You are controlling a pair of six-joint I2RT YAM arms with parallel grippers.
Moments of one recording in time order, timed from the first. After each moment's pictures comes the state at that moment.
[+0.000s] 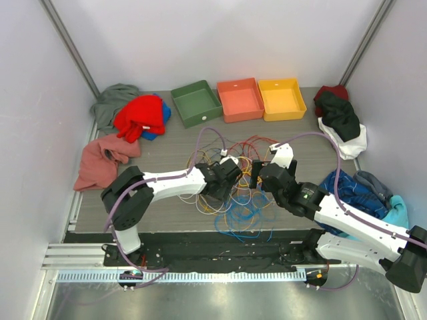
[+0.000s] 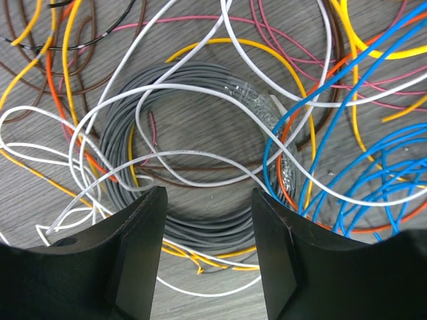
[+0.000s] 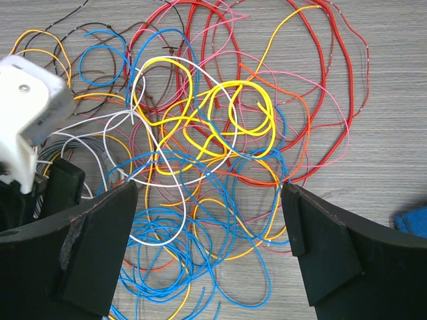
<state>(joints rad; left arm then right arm) -1.00 1.78 1.16 -0.55 -0.30 -0.47 0.88 0.93 0.71 -0.49 0.65 0.60</state>
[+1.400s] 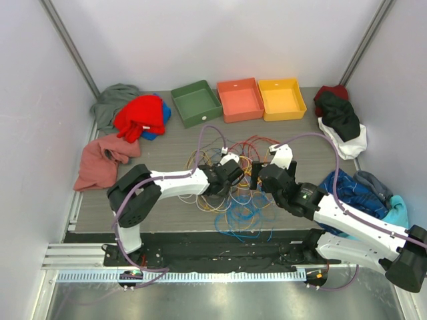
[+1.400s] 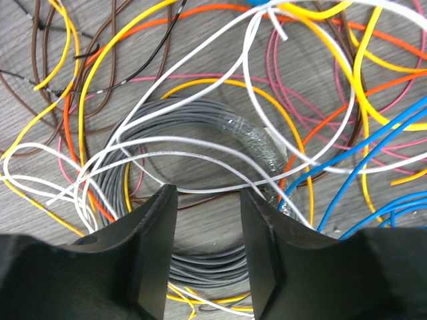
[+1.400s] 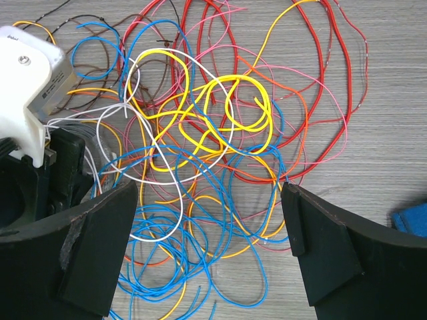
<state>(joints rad) -0.99 1.84 1.14 -0.42 -0.40 -0.49 0.88 0.94 0.70 -0.49 0.65 0.60</state>
